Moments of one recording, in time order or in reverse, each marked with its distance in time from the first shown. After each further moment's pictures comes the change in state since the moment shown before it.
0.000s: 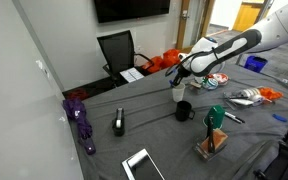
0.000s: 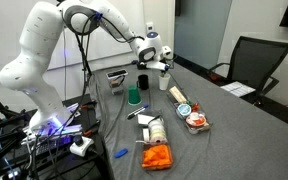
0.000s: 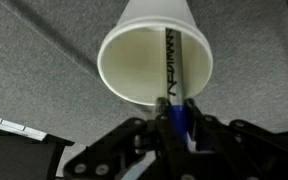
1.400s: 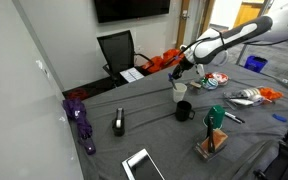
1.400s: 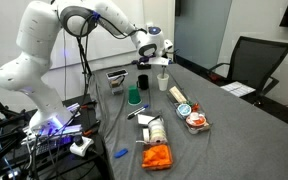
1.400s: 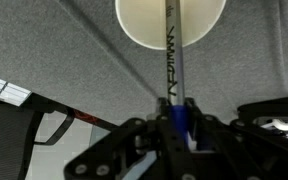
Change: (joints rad) arm -0.187 -0.019 0.211 -0.001 0.084 -0.032 -0.251
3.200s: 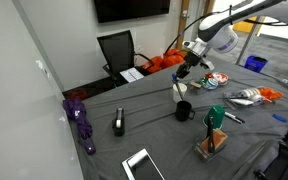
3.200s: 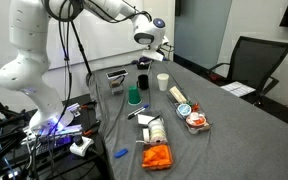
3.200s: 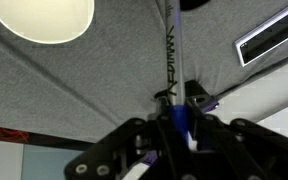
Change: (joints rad) arm 0.112 -0.189 -0.151 -0.026 0.469 -0.460 -0.287
